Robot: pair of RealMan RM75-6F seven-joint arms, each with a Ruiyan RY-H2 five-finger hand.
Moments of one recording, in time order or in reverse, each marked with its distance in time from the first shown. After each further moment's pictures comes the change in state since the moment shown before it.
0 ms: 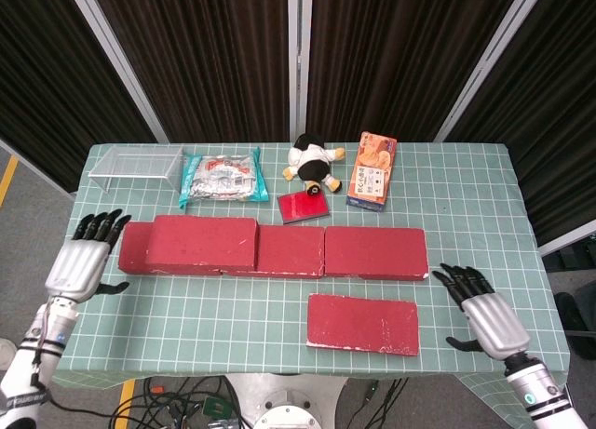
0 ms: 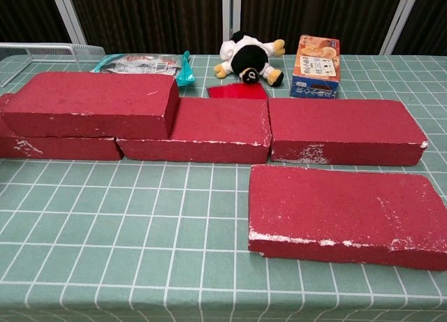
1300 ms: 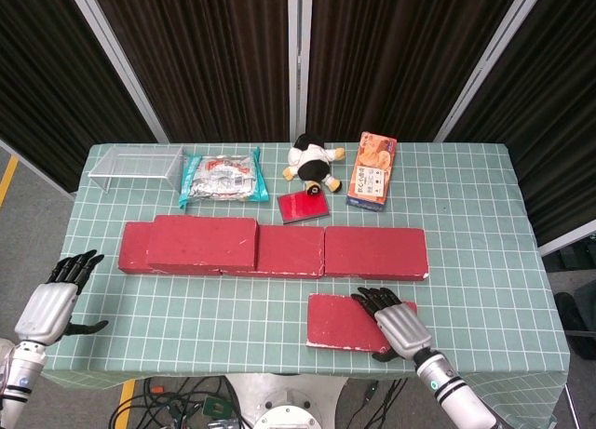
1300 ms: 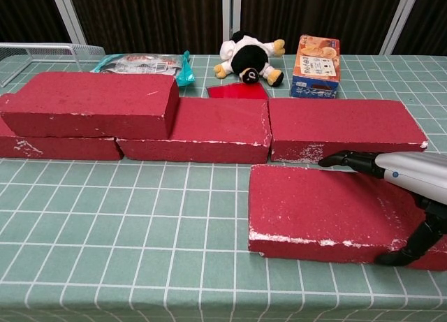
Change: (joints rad) left arm 0.259 -0.047 -0.013 0.225 0.250 -0.043 -0.334; right arm 0.158 -0.393 0.012 0.015 0.344 -0.199 -0.315
